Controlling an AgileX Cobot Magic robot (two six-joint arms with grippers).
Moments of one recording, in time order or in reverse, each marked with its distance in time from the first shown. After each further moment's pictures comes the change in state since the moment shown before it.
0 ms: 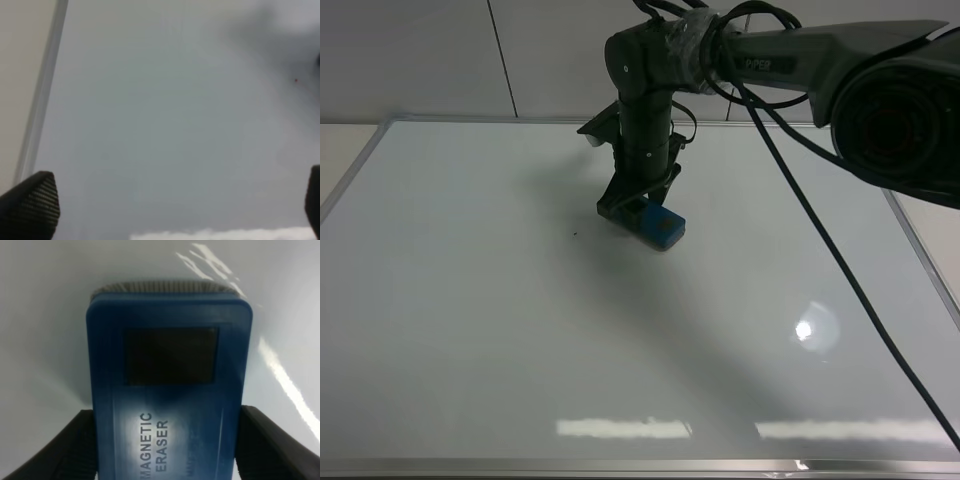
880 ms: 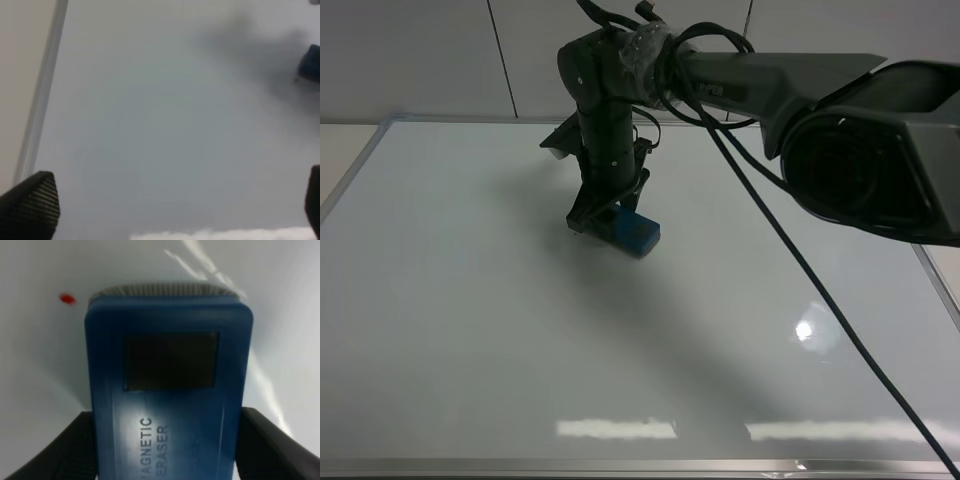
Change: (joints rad) left arm 0.000 0.000 0.000 0.000 0.000 0.000; right arm 0.094 0.097 -0.163 -0.015 0.091 -0.021
